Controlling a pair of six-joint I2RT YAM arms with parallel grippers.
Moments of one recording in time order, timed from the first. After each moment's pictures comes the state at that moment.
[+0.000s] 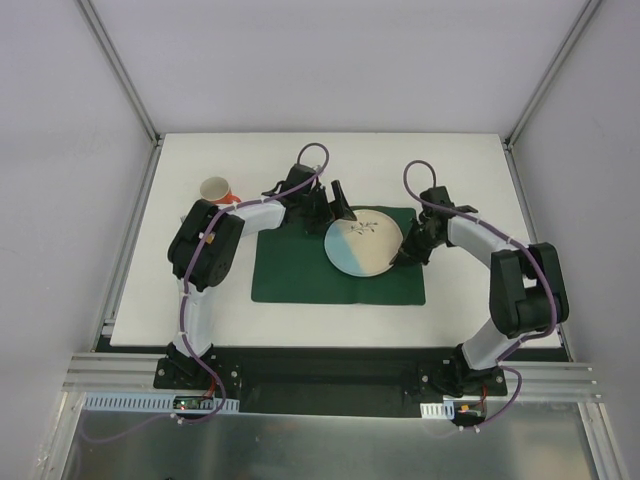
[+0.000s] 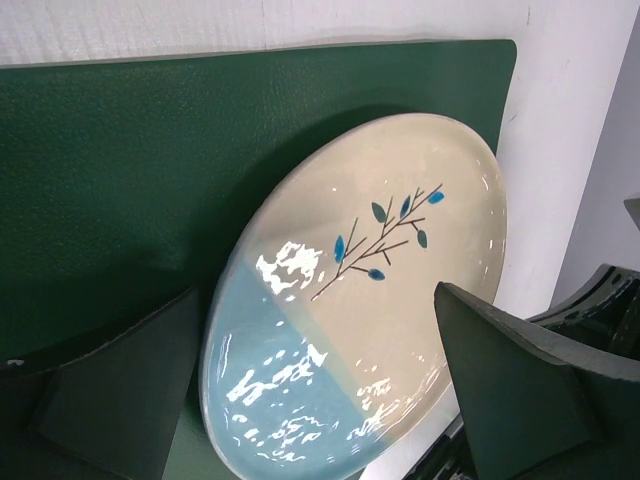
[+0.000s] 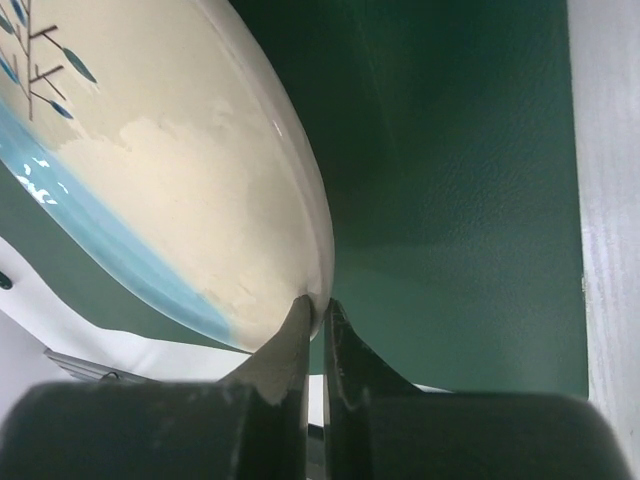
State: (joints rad) left arm -0.53 2.07 1.34 -0.03 0.41 -0.83; right arm 0.23 1.63 0.99 -0.62 -0.31 0.71
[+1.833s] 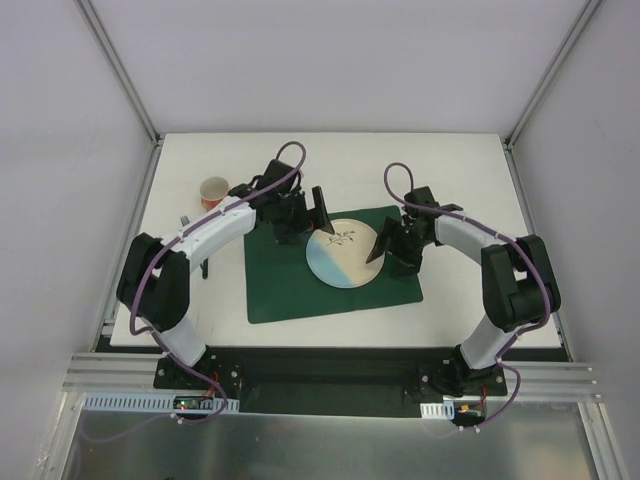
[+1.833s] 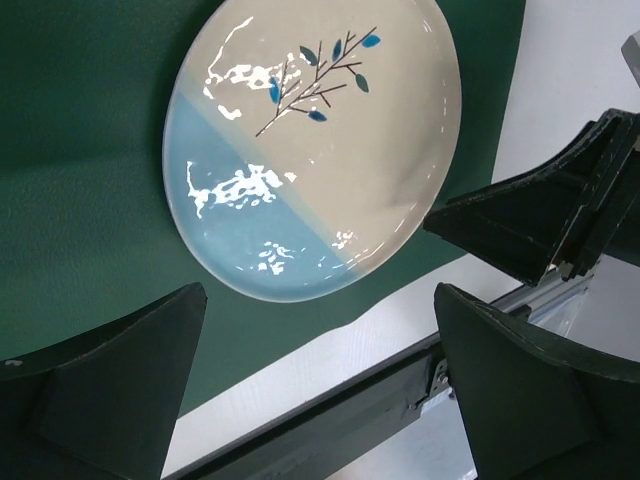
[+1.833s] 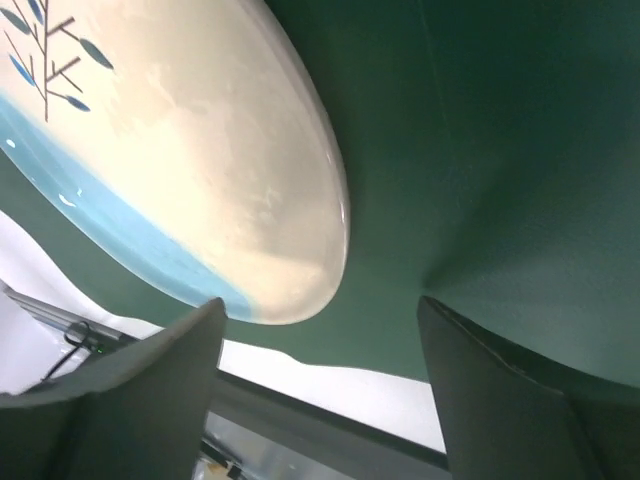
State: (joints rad) left arm -0.54 1.68 1.27 -0.55 0.32 -0.75; right arm 0.33 1.68 1.01 -0.61 -0.37 0.65
